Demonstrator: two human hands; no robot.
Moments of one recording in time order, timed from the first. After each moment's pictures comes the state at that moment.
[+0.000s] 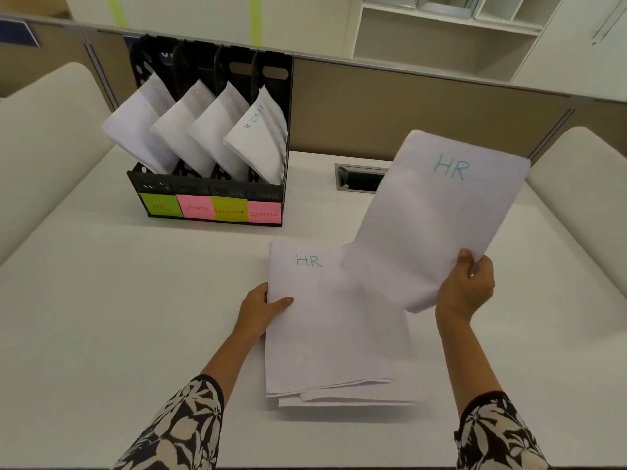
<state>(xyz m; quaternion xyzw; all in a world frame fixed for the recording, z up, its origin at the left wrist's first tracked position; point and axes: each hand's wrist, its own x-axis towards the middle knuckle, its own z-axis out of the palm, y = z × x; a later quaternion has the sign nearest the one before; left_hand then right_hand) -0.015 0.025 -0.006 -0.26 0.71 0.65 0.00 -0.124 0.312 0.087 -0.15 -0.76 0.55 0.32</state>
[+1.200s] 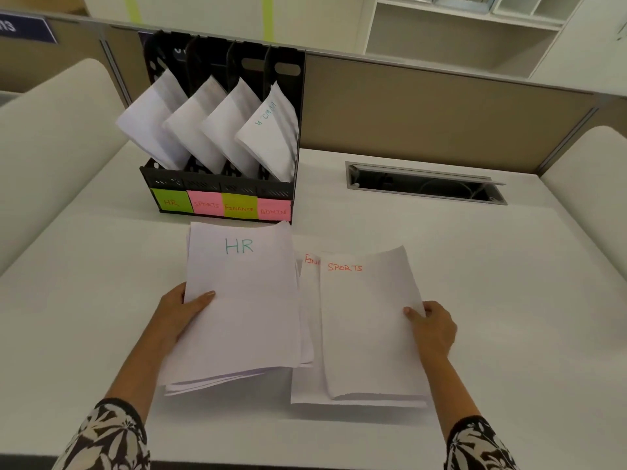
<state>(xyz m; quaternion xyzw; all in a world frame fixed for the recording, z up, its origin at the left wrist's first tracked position) 0.046 -0.104 -0.013 -0.35 0.70 0.62 -0.06 -0.085 0.307 0.016 -0.17 -0.90 0.39 0.03</state>
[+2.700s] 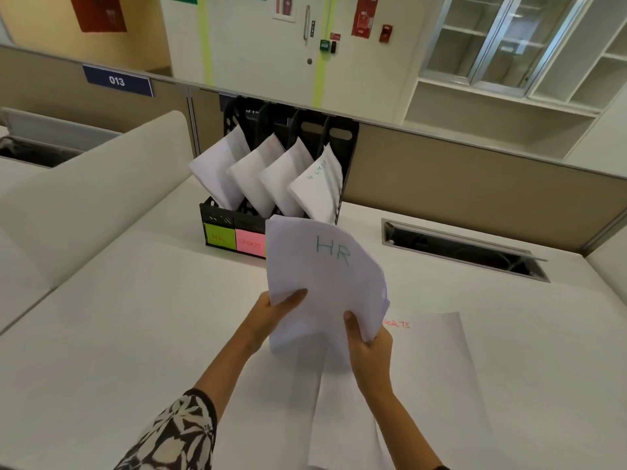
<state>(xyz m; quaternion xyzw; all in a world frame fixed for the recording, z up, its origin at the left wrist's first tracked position) -0.015 -0.033 0.063 -0.16 0.64 0.75 -0.09 -0.051 0.150 0.065 0.13 -0.75 0.64 0.06</state>
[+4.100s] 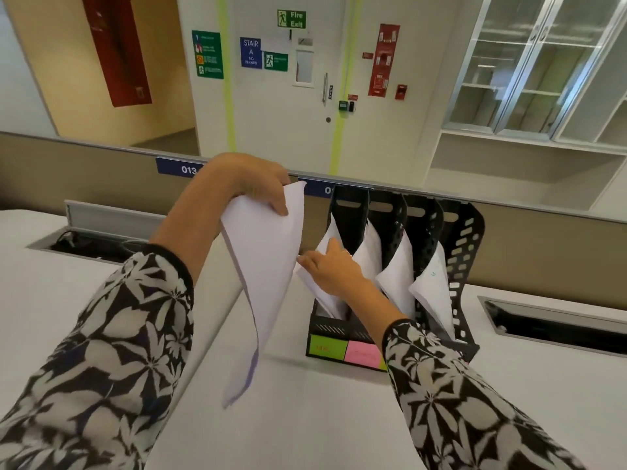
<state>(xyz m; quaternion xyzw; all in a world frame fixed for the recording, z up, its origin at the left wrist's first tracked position) -0.086 -0.405 0.376 -0.14 0.97 0.17 0.09 -0.195 -0.271 0.188 0.38 -0.92 0.11 0.03</state>
